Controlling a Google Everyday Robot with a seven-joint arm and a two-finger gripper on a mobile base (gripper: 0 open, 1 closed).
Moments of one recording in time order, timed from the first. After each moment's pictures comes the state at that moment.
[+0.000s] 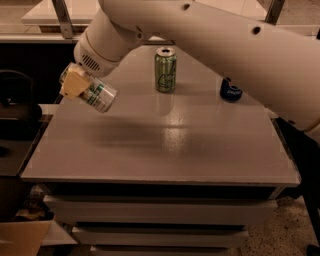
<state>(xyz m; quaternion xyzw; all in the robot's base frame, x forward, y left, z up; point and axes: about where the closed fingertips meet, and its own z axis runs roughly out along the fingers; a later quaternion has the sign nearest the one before) 0.562 0.191 0.937 -0.58 0.72 0.19 0.33</state>
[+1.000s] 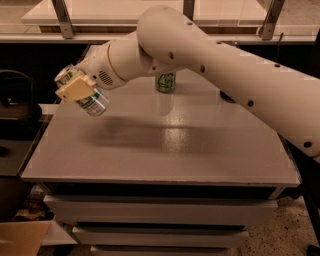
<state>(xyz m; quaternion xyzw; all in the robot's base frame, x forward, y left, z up) 0.559 0.204 0.939 -0.57 0.63 0.31 0.43</state>
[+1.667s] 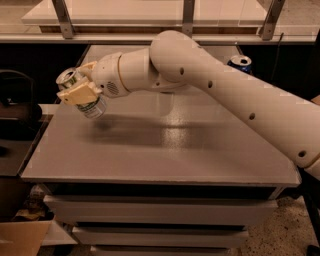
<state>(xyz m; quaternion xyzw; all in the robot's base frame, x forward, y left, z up) 0.562 0.207 0.932 -0.56 0.57 0.36 0.48</state>
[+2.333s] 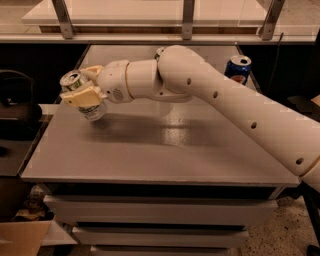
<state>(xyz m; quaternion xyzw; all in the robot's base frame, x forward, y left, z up) 0.564 0.203 0.929 -0.54 0.54 0.39 0.51</state>
